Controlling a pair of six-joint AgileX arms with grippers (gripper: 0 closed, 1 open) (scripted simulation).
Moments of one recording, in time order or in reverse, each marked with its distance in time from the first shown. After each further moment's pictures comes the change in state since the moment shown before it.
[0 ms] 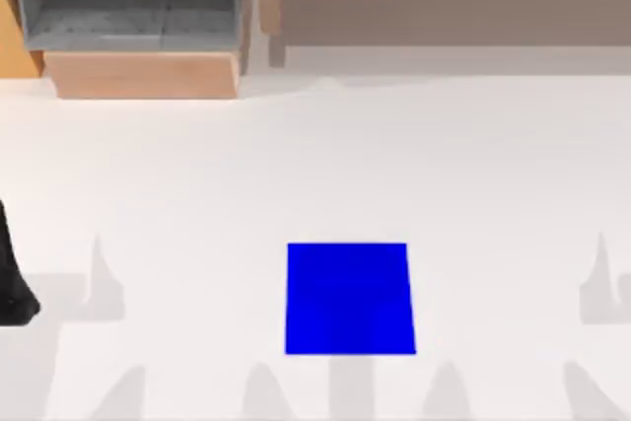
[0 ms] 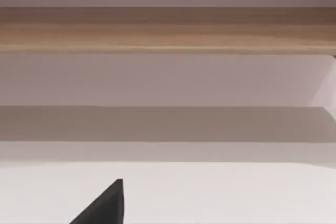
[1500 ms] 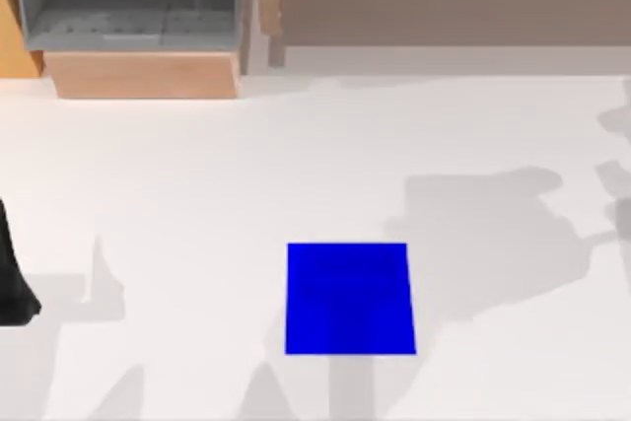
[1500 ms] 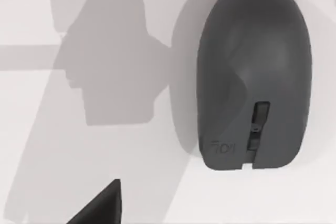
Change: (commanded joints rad) left arm 0.000 0.000 0.000 0.000 0.000 0.000; right arm -0.174 1.814 1.418 -1.041 0.005 -0.469
